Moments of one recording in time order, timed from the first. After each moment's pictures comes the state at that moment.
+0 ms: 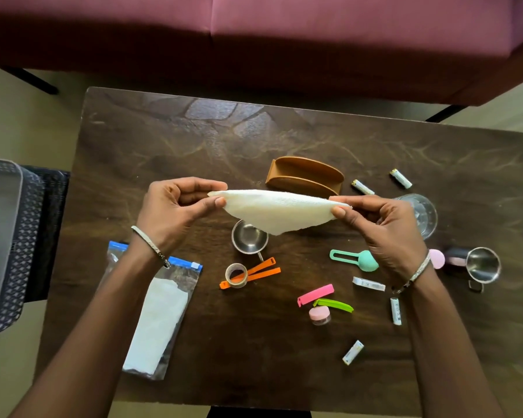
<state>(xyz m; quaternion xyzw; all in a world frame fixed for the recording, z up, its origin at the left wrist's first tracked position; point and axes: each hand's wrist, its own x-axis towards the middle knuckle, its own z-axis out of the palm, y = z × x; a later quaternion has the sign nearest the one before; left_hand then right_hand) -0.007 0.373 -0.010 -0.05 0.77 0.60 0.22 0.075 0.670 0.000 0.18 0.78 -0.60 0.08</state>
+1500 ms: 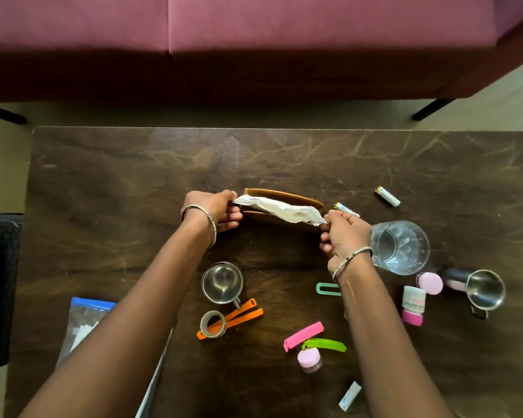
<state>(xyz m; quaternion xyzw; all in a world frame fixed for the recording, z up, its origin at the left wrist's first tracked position) -0.092 0.491 -0.105 -0.37 0.68 0.52 0.36 0.011 0.674 -0.097 0.64 0.50 -0.59 0.03</state>
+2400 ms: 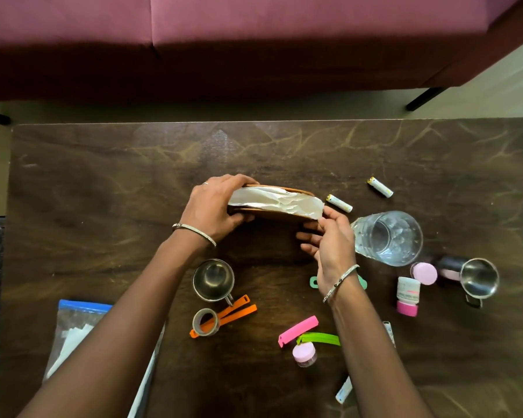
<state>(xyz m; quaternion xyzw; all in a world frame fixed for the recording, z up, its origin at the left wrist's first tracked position) -0.078 0.482 -0.104 0.26 0.91 0.25 0.21 0.040 0.659 -0.094 0.56 0.51 -0.65 0.03</state>
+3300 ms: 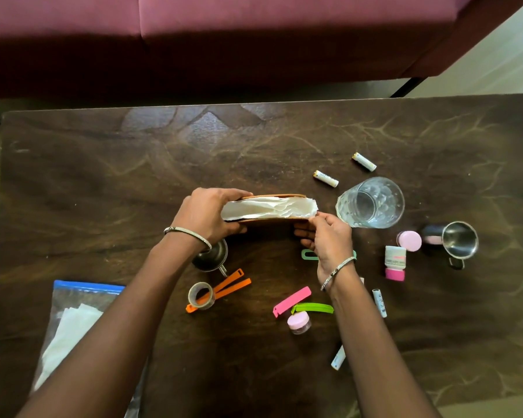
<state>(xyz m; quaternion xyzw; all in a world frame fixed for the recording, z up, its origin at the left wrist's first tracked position) -0.028 0.472 -0.089 0.24 0.92 0.19 0.25 0.090 0.658 -0.108 0.56 0.55 -0.62 0.01</state>
